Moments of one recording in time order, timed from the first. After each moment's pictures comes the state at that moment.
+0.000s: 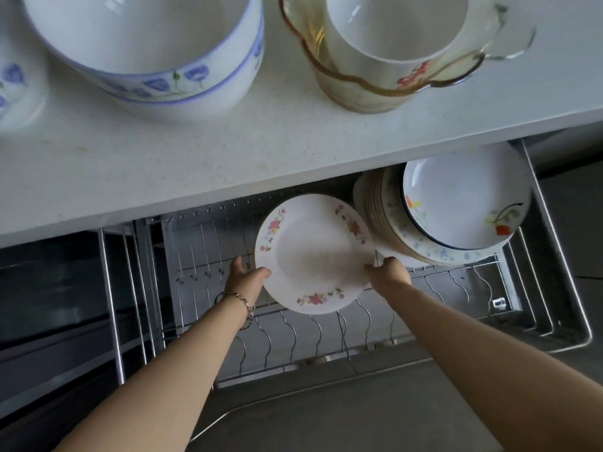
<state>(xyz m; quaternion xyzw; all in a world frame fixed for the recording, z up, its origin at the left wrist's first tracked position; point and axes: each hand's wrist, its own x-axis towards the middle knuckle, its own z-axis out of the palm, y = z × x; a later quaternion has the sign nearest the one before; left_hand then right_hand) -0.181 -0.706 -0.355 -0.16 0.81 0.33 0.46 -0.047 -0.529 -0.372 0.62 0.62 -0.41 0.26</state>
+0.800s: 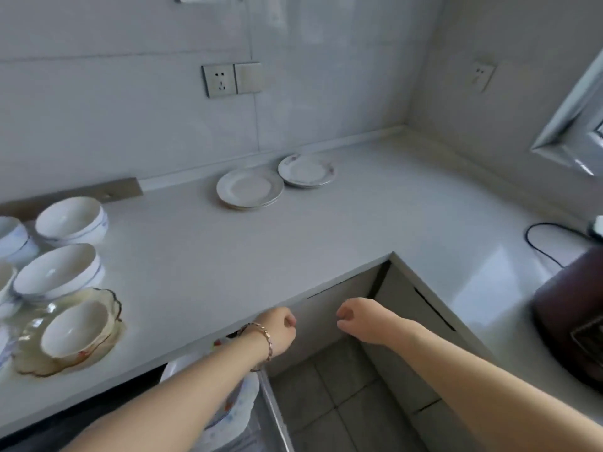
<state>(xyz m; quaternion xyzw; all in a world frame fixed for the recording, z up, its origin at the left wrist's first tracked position) 0.065 -0.300 -0.044 0.39 0.83 0.15 0.36 0.209 -0.189 -0.020 0.42 0.84 -0.29 0.18</state>
